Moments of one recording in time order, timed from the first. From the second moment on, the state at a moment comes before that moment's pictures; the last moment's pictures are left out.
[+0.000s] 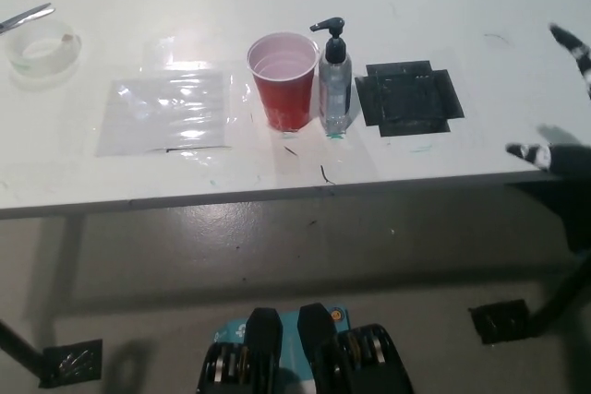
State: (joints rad) left_arm -0.07 0.43 0.50 -0.12 -0.38 0.10 -0.15; right_arm -0.39 -0.31 -0.13 -0.16 -0.39 0.19 0.29
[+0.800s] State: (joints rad) left_arm -0.09 0.43 0.49 -0.11 -0.35 0.10 -0.15; right_arm -0.29 -0.19 -0.39 -0.02 0.00 0.21 0.23
